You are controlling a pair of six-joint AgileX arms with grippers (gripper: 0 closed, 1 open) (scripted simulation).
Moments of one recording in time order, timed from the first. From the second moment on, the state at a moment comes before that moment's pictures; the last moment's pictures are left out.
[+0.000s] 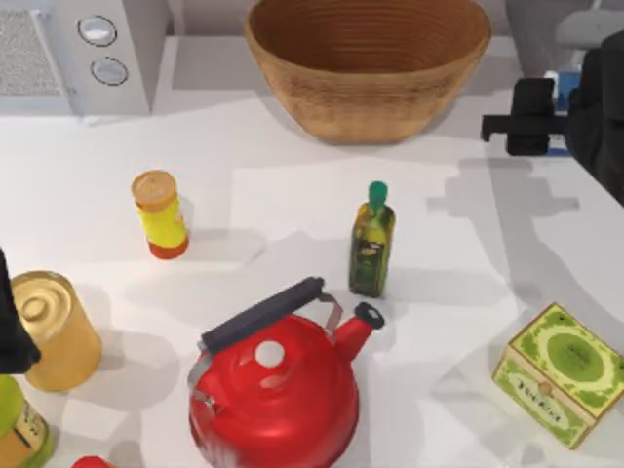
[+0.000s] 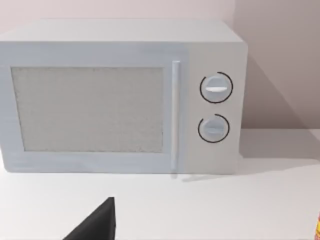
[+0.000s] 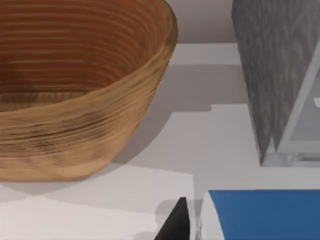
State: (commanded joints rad) left arm 0.00 0.00 0.00 0.00 0.00 0.00; right arm 0.42 1.44 0.85 0.09 0.37 0.23
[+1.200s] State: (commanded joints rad) left arm 0.00 0.00 0.00 0.00 0.00 0.00; right arm 0.00 0.00 0.00 0.00 0.00 0.00
